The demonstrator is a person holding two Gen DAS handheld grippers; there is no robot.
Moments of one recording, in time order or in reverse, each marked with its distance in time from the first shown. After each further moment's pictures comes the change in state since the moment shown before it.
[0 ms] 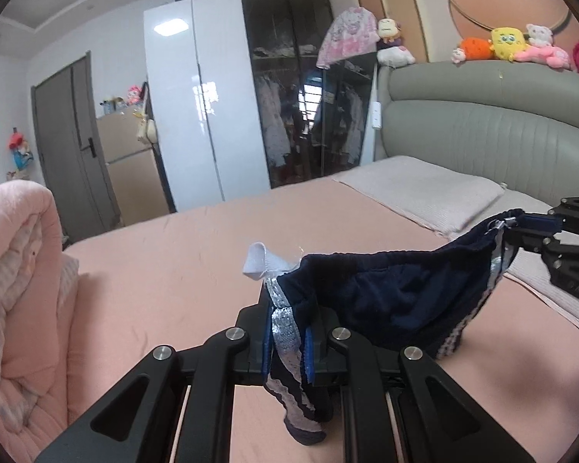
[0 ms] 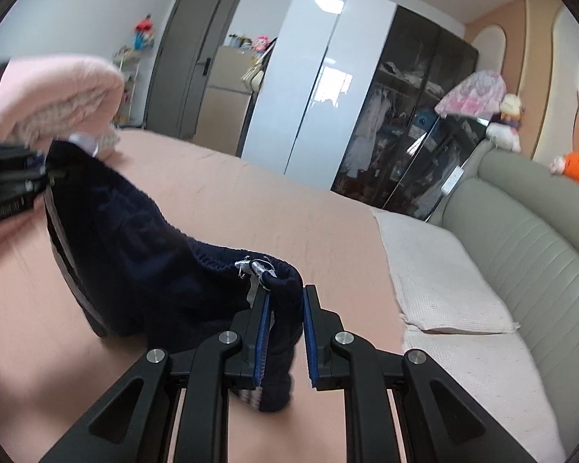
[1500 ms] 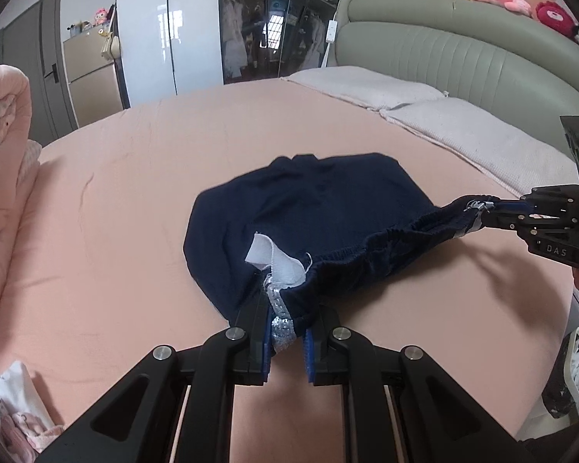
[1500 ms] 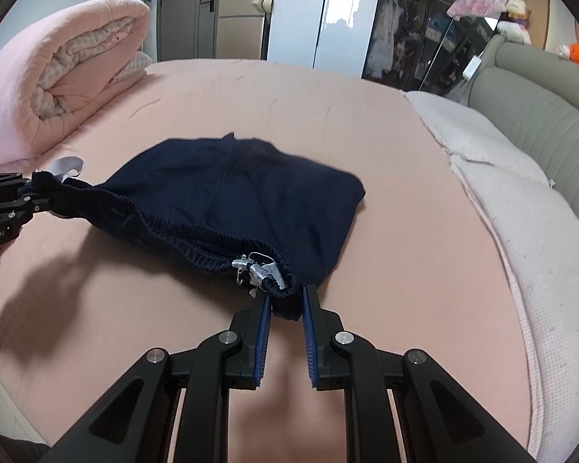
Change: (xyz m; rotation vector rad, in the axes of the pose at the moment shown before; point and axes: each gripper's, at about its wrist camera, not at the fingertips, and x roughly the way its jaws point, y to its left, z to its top) left arm -0.081 -0.052 -0.200 -0.039 0.286 -0.176; right arm -0.064 0.060 -0.204 0.151 0.307 0.184
